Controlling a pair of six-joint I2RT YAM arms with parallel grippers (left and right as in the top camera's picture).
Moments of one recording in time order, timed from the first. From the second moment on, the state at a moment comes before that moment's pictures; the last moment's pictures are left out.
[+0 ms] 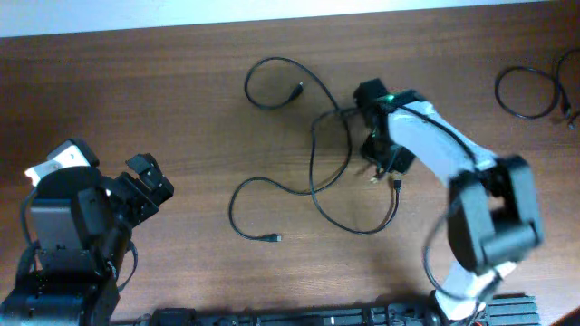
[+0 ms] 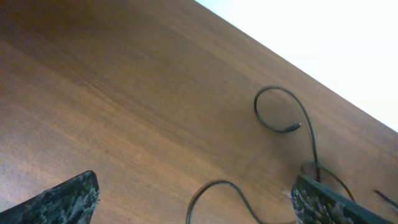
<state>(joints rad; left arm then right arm) -0.07 0.89 1.39 -1.20 -0.19 -0.57 0.27 1.86 1.33 -1.07 0.20 0.94</state>
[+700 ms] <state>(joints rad) -0.07 0.89 1.39 -1.20 -0.19 -0.57 0.27 1.56 0.74 -1.01 -0.02 0.86</state>
